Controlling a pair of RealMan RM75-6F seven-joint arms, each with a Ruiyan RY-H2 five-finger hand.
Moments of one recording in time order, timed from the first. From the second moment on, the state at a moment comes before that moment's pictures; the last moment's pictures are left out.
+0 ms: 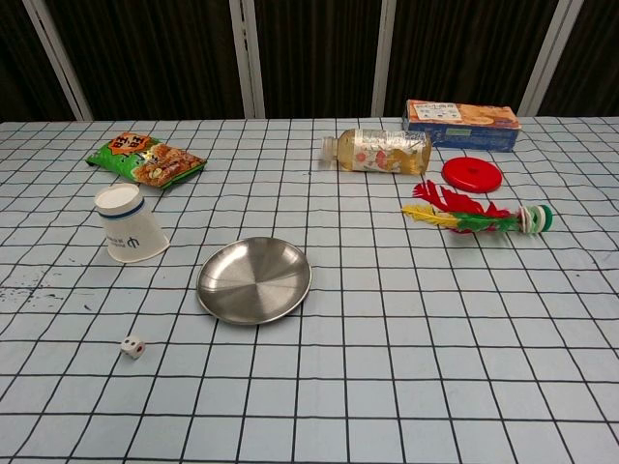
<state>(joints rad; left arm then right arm) -0.12 -1.19 0.02 -1.67 1.60 1.52 0.16 0.02 -1.06 0.08 -1.65 -1.48 1.53 0.09</state>
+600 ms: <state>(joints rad) -0.37 -1.33 -0.03 -1.84 1.47 1.07 0.66 0.02 -1.05 0.10 -1.64 -1.43 1.51 0.11</state>
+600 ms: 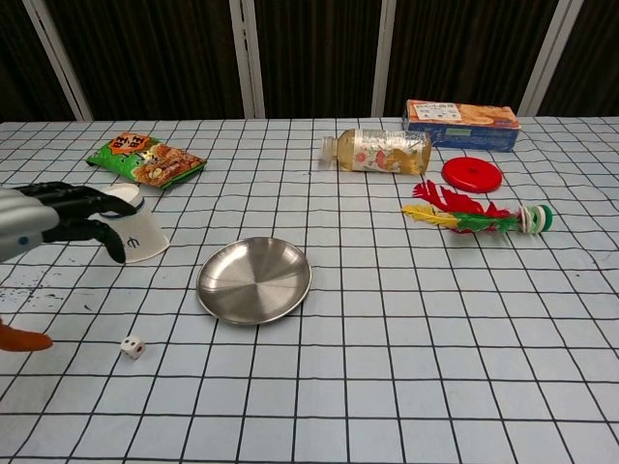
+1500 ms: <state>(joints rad) -0.52 -1.48 -0.05 -1.79 1.08 0.93 0.91 0.01 -1.04 0.11 -1.65 -1.40 1.51 0.12</state>
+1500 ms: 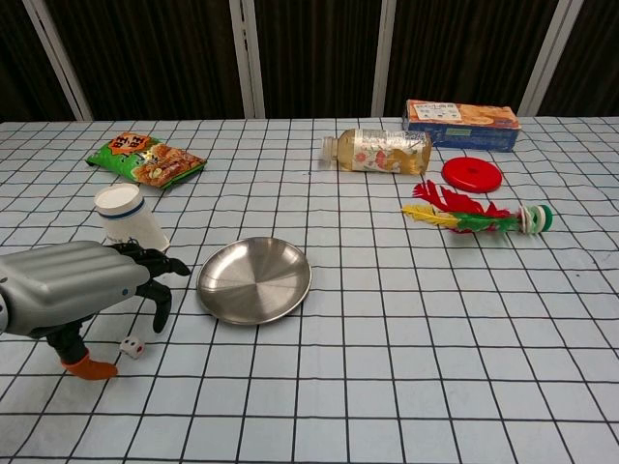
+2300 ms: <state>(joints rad) -0.56 -1.49 -0.01 -1.78 1.05 0.98 0.90 0.01 -1.05 0.11 -1.65 -1.39 1.50 0.13</state>
